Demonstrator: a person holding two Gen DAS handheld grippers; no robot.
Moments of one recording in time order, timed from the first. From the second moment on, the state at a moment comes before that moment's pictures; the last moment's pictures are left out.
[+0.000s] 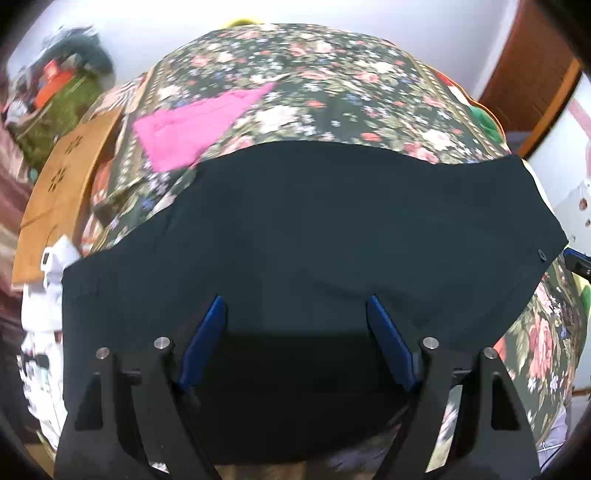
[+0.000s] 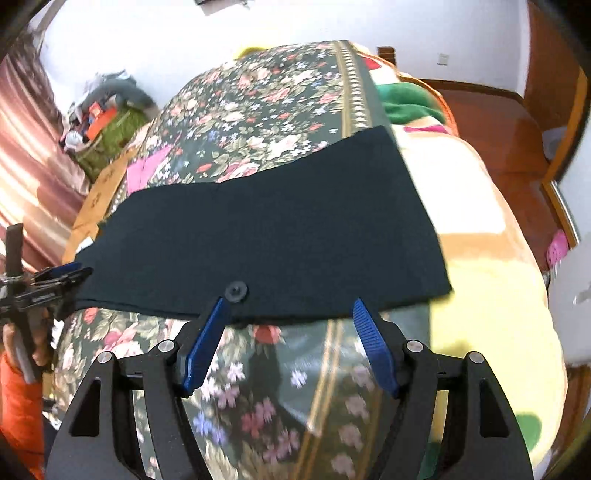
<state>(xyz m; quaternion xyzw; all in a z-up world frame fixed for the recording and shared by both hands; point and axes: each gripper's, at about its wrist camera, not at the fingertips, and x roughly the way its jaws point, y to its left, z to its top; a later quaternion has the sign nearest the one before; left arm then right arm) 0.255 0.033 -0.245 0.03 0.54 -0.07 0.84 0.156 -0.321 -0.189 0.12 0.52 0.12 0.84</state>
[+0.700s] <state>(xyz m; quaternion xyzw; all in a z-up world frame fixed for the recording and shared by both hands) 0.299 -0.066 -0.252 0.03 0.55 -0.16 0.82 0.190 -0.367 -0.219 0.25 0.48 0.05 0.84</state>
